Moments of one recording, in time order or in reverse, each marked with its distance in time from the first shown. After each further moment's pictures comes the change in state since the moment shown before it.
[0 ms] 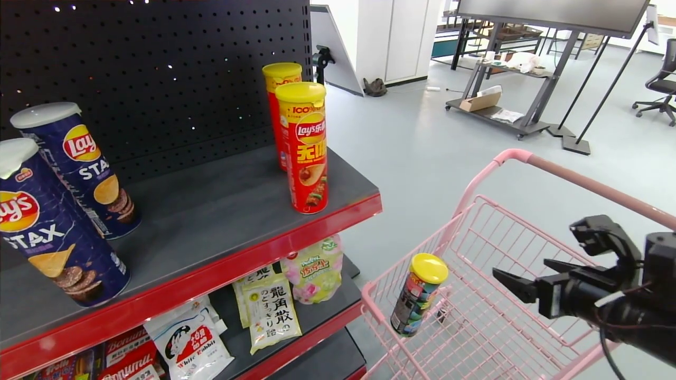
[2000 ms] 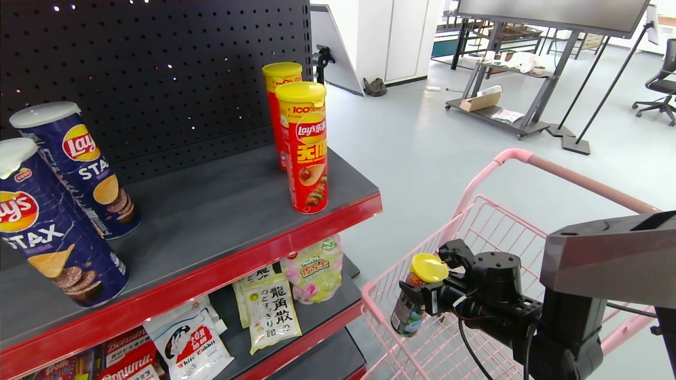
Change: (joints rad) left arm 0.000 0.050 -0.030 0.003 0.000 -0.005; right arm 0.199 0.765 -0.203 -0.534 0.009 0.050
